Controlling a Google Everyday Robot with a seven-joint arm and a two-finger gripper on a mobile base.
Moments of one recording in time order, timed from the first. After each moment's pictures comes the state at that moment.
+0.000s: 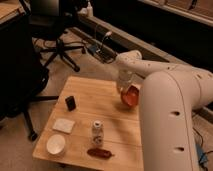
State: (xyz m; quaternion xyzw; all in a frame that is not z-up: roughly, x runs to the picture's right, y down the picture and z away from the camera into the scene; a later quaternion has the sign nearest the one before) arm 0.093 0.021 0.895 -0.21 0.23 0.78 0.54
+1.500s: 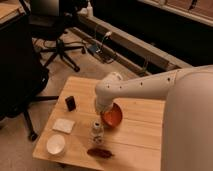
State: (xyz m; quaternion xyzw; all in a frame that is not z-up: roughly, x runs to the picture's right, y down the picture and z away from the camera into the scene) arm -0.028 0.148 0.792 -0.27 0.15 0.71 0.64
